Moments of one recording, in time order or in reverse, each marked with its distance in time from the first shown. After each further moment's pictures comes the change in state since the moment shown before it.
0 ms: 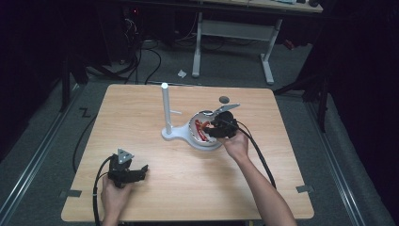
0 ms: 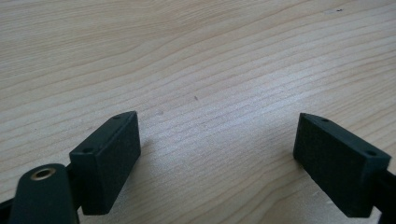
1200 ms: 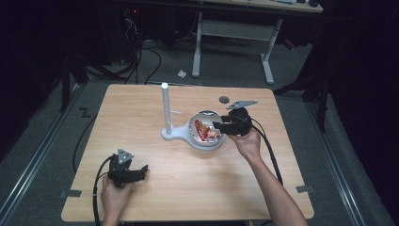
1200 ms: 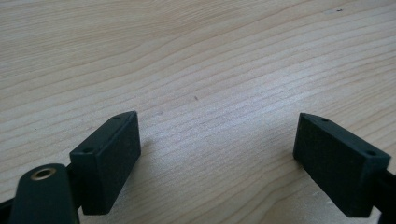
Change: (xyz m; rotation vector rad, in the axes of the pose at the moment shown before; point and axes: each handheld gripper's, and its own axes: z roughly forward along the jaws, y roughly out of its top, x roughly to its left) left arm 0.000 0.000 0.000 0.000 0.000 -0.001; right arm -0.015 -0.001 -0.050 -0.091 -0.022 0.009
